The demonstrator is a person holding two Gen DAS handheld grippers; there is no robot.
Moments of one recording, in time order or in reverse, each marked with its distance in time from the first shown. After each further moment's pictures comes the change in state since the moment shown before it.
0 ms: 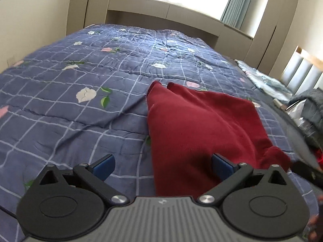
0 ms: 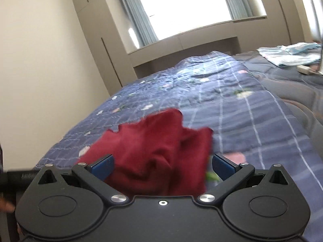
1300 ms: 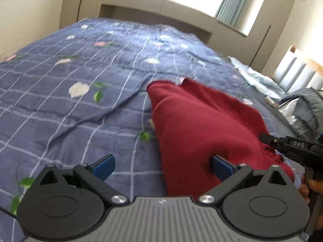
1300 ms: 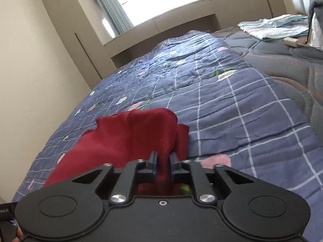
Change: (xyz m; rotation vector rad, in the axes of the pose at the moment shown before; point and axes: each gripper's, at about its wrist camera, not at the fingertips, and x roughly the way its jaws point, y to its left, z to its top) left arm 0.007 0.002 -0.003 -0.007 0.043 -0.048; right arm 0.035 -0.040 0.011 0.139 0.086 -0.094
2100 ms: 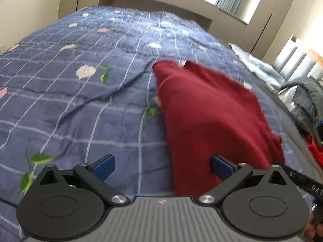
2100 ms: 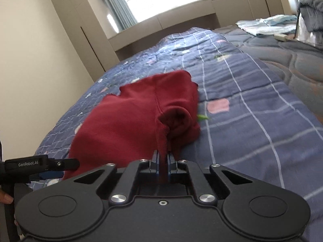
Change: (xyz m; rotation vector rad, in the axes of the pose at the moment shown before) left arm -0.018 0.009 -0.020 0.016 0.090 0.003; right arm -0.077 0.034 -0.081 -0.020 0.029 -0.011
